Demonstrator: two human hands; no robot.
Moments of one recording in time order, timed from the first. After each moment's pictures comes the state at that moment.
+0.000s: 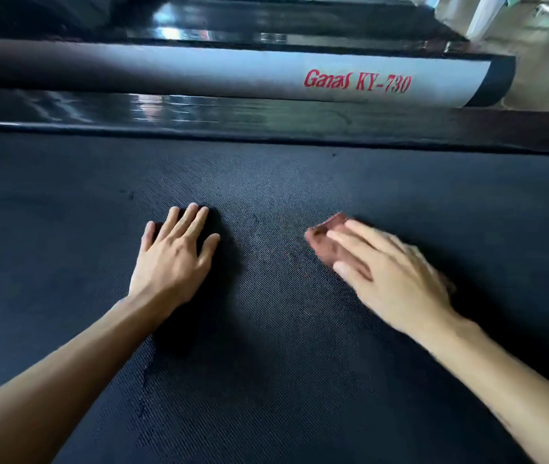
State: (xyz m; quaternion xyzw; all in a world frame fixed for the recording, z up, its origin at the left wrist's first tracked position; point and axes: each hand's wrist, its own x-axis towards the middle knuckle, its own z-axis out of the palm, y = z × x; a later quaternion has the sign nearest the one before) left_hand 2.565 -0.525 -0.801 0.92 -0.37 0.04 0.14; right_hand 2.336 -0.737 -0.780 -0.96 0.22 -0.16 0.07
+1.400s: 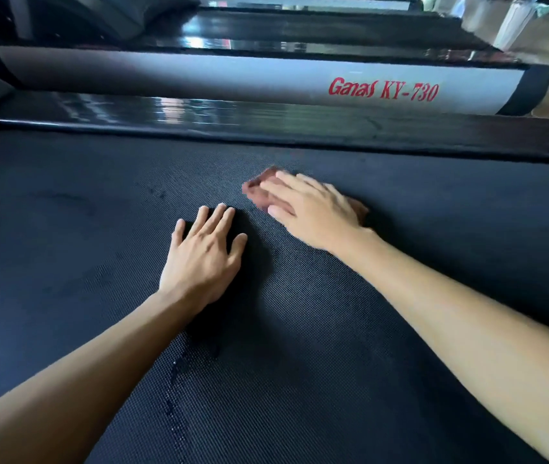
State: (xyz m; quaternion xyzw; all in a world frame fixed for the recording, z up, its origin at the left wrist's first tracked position) left_hand 2.565 -0.526 -0.800 0.92 -0.37 0.03 0.14; right_hand 2.503 -0.727 -0.779 -0.98 0.14 -0.11 0.07
